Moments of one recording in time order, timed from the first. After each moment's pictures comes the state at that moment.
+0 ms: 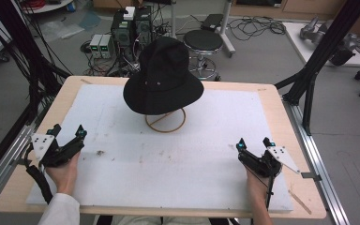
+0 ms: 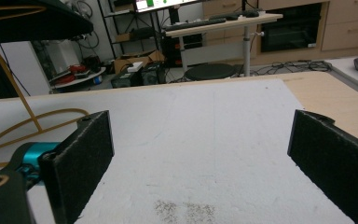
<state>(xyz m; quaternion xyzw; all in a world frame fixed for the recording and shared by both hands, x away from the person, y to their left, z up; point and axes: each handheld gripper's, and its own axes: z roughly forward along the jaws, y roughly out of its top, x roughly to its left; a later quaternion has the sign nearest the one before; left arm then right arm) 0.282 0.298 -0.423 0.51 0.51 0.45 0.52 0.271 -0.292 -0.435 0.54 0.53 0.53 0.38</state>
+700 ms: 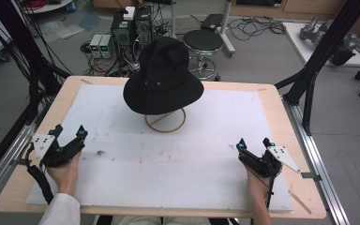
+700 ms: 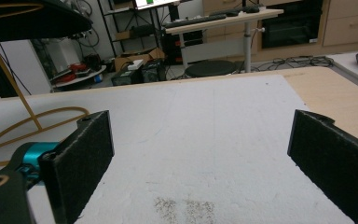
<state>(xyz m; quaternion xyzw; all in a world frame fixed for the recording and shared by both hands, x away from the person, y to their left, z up) 0.282 0.298 -0.425 0.51 0.52 0.44 0.52 0.272 -0.293 -0.437 0.54 0.53 0.53 0.37</state>
